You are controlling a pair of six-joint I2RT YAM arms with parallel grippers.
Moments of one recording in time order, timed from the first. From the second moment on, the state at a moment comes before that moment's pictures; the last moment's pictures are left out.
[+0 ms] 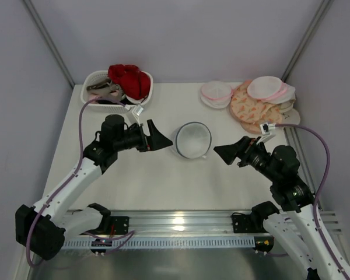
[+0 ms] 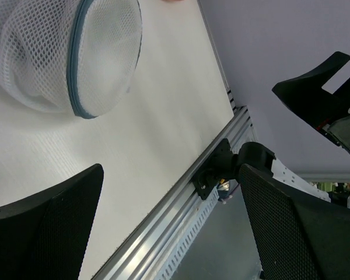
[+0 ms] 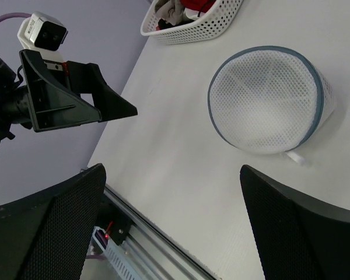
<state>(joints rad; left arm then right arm) -0.46 1.07 0.88 -0.20 0.57 -0.71 0.35 0.49 0.69 -0.34 -0.34 0.70</state>
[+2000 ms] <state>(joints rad) -0.70 1.30 0.66 0.41 0.09 -1.27 0.35 0.59 0.66 -0.53 -0.25 0.52</state>
